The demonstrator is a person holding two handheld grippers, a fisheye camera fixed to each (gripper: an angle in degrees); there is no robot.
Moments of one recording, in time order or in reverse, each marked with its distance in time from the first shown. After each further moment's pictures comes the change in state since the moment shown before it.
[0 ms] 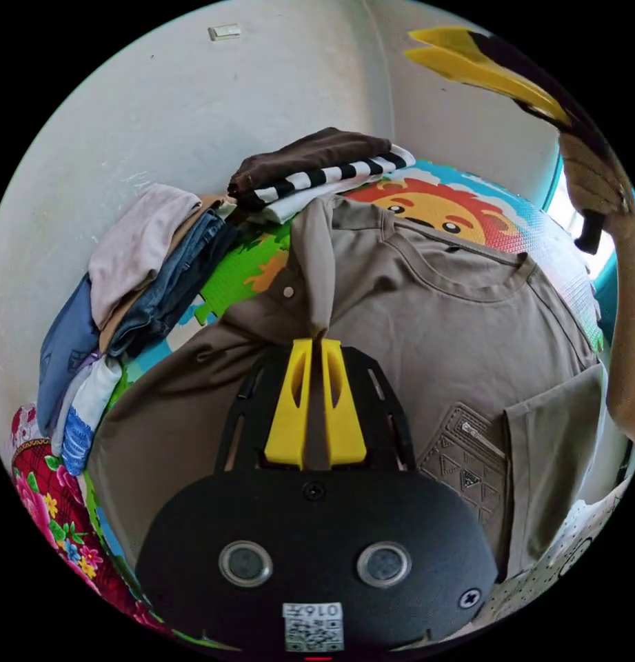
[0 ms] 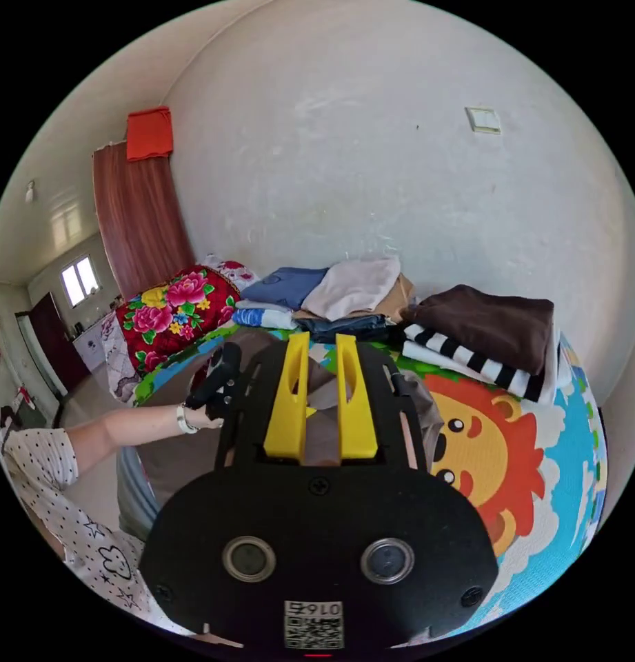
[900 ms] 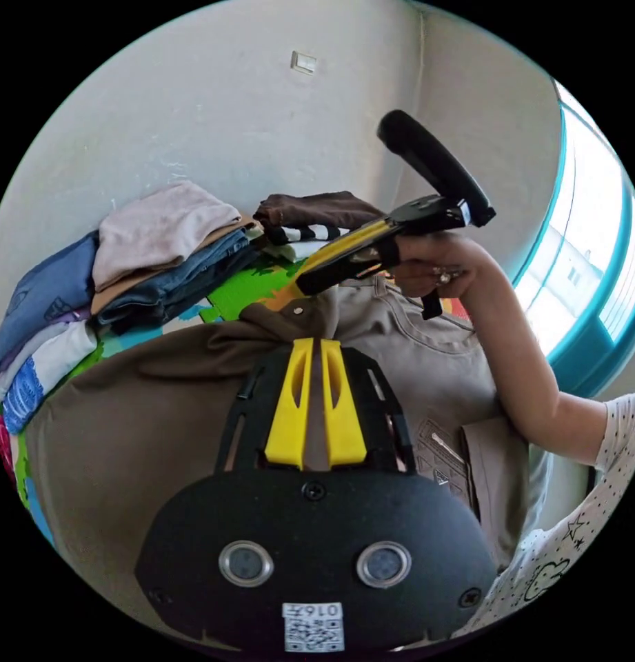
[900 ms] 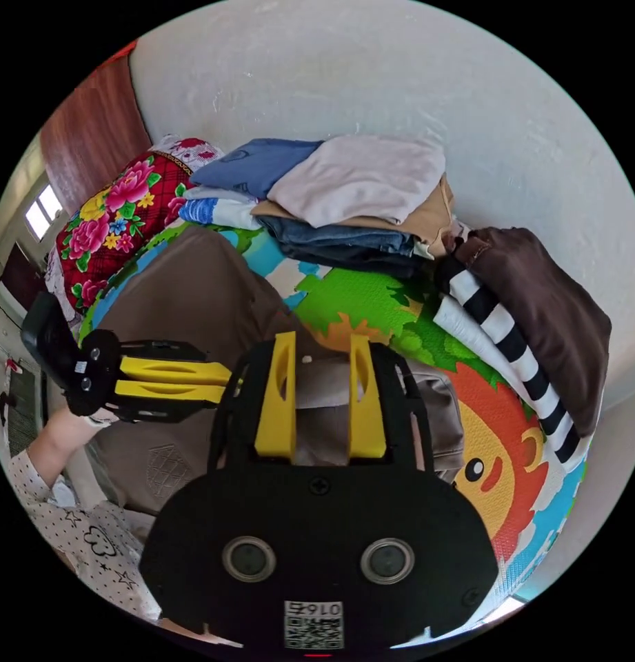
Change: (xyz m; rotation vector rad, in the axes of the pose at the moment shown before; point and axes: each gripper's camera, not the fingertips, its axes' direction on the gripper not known) left arm -0.057 0.089 -0.064 0.259 0.250 -0.237; right arm -0.004 -0.071 0.253 -0.470 0.117 -0.036
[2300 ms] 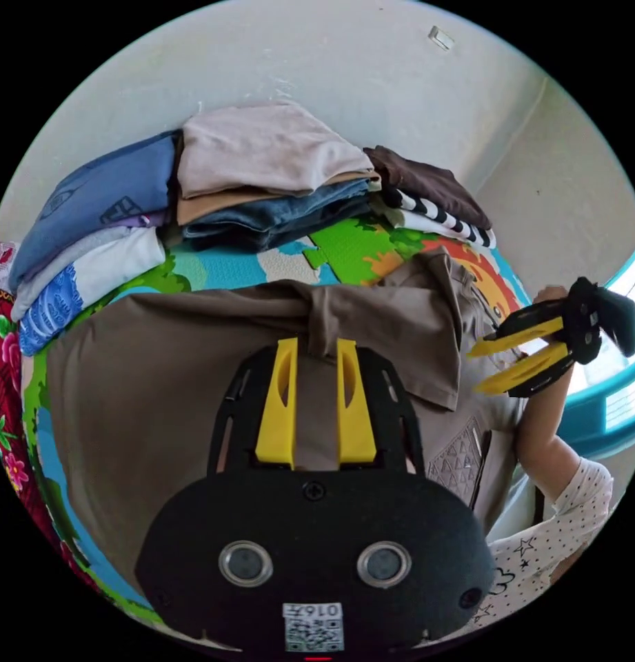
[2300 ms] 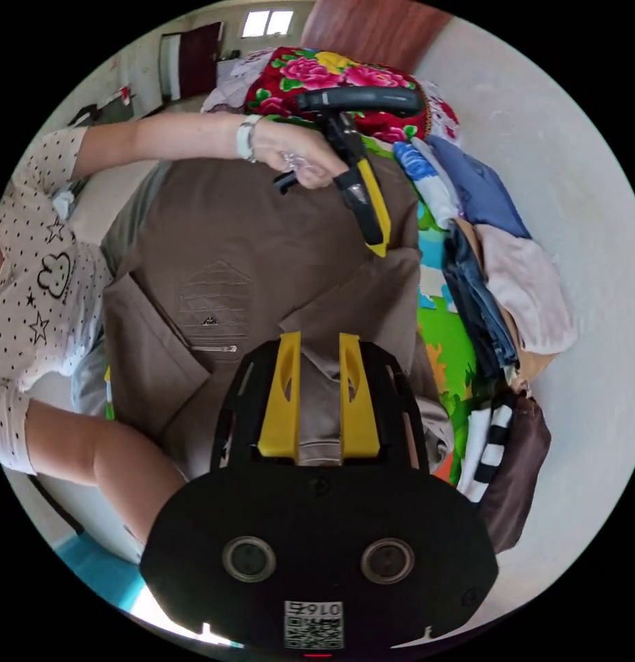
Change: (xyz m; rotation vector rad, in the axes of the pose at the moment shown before) left arm -0.156 -0.092 -0.057 -0.288 -0.064 -0.290; right arm -0.192 0.051 0.022 -0.106 -0.064 -1.025
